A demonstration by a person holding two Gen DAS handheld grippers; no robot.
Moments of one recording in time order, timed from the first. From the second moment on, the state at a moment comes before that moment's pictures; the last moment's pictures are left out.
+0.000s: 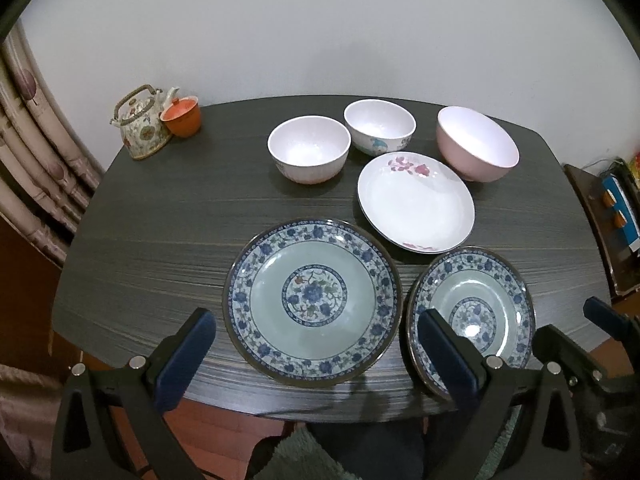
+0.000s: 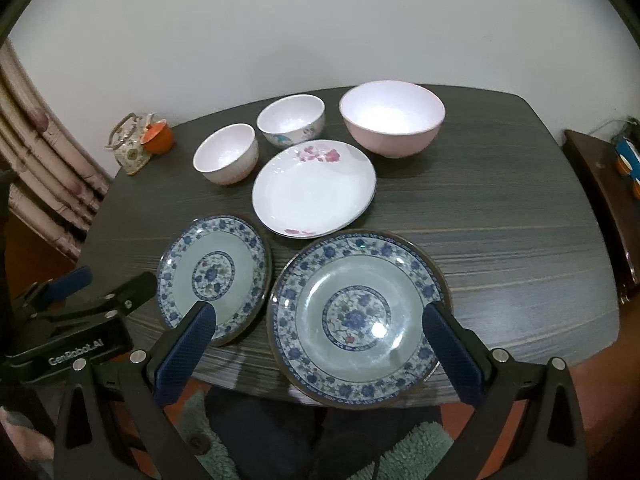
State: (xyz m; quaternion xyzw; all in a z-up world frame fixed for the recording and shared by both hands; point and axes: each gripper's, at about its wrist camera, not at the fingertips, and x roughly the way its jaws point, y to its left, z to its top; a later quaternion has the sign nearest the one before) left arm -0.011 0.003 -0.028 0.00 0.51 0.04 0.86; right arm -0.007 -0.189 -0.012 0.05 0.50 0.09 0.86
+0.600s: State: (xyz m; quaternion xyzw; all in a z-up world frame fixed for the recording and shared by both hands) left arm -0.001 0.057 -0.060 -0.08 0.52 0.06 0.85; right arm 0.007 -0.184 -0.034 0.10 0.49 0.17 0.85
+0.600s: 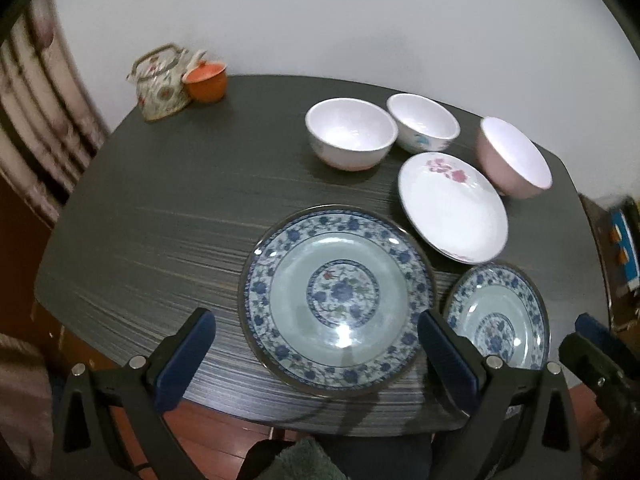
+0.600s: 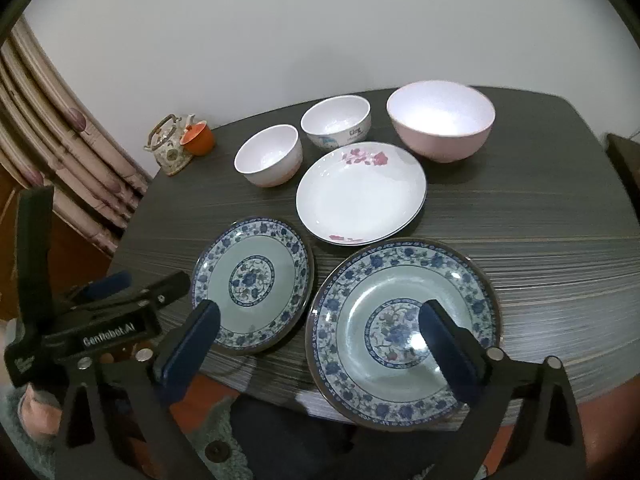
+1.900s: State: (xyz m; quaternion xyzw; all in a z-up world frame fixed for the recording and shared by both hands) left arm 0.024 0.177 -0.159 -0.34 0.57 0.03 0.75; right arm 0.127 -0.132 -0.154 0.13 0.61 0.25 0.74
